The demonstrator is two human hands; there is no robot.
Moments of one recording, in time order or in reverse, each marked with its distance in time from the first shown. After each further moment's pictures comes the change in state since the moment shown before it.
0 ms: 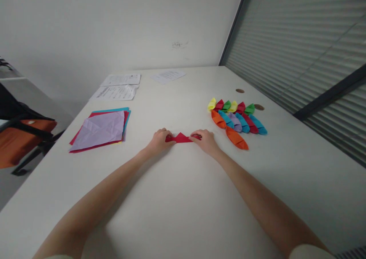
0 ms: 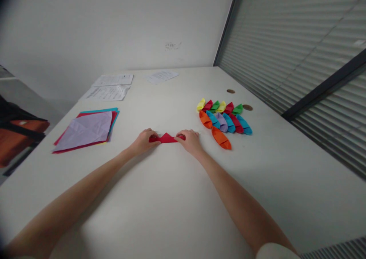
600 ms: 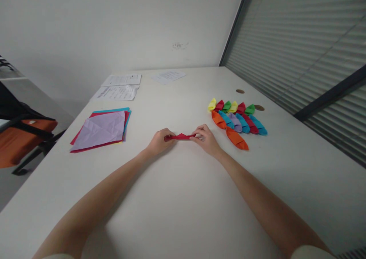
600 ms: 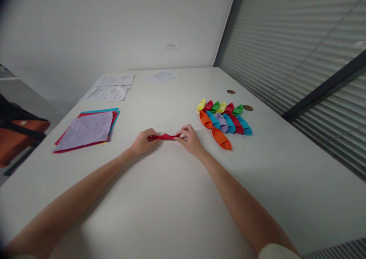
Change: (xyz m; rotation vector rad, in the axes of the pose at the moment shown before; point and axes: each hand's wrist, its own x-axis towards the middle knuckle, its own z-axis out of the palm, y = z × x) left_hand -0.004 -0.001 0.003 -0.292 0.127 0.137; right_hand -0.003 0.003 -0.005 0.333 0.135 -0.258
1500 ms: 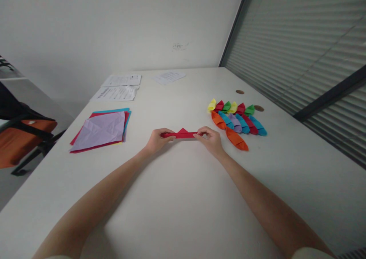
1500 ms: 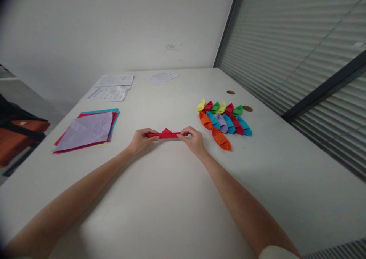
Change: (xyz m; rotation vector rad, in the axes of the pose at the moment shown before) left_hand 0.001 0.002 -0.003 -0.357 0.081 -0.221; right_hand 0.001 -0.006 -0.002 0.175 0.180 0.095
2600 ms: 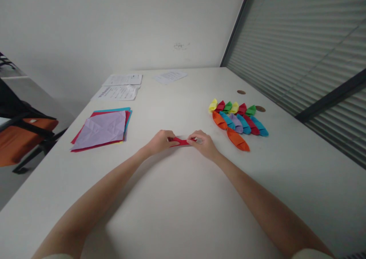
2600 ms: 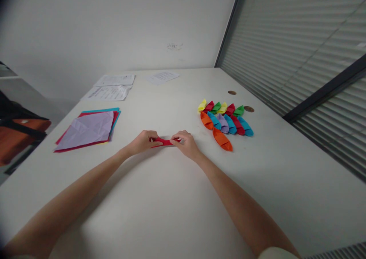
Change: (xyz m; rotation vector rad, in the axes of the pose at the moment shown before) left_hand 0.000 0.023 -0.004 0.375 -0.251 0.145; right_hand -0.005 -0.022 0.014 -0.134 -0.280 -0.072
